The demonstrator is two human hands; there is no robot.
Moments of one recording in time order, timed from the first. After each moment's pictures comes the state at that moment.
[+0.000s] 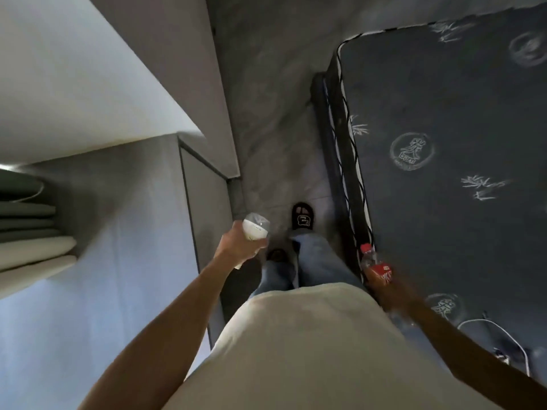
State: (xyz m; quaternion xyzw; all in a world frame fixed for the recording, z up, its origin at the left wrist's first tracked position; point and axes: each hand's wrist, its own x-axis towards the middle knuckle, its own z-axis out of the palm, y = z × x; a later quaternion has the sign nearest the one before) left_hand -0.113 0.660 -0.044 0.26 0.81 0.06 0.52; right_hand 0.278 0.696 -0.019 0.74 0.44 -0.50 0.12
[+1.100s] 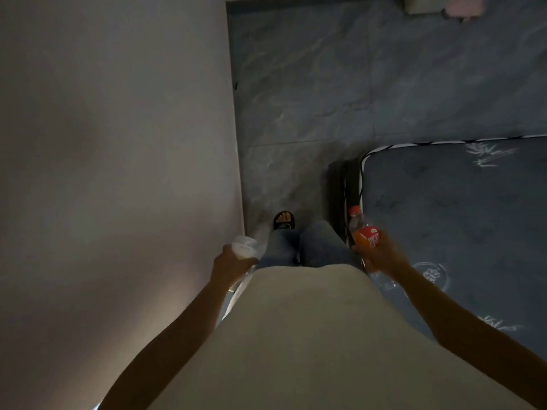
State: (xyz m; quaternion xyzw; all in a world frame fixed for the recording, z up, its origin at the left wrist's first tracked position) left_hand -0.285 1.058 -0.045 0.12 0.84 0.03 0.53; right_hand 0.034 1.243 -0.046 0.69 0.50 -0.49 0.18
